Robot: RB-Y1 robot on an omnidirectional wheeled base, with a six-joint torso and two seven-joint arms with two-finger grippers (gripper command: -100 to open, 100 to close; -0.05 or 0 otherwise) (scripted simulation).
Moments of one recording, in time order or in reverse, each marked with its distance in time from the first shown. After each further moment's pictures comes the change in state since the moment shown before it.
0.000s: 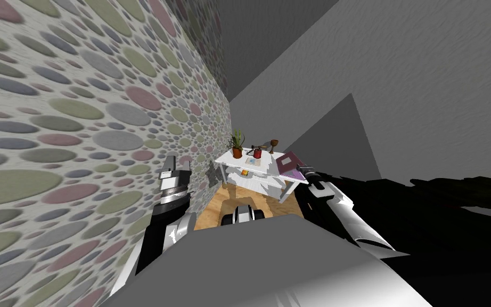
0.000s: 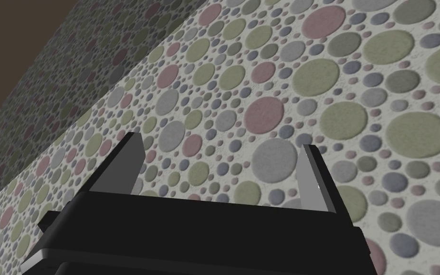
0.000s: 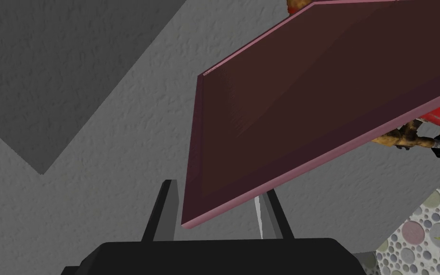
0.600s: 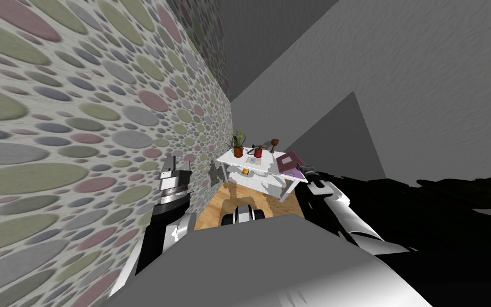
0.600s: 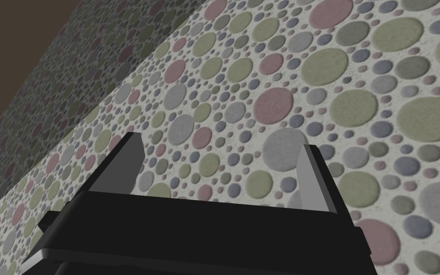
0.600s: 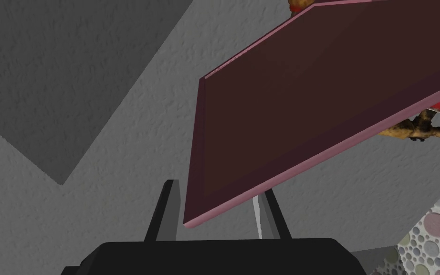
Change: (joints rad) left arm 0.000 0.000 0.000 0.000 0.000 0.000 0.000; right arm -0.058 -0.004 -0.001 0.086 -0.142 -0.015 0.092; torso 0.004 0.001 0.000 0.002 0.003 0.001
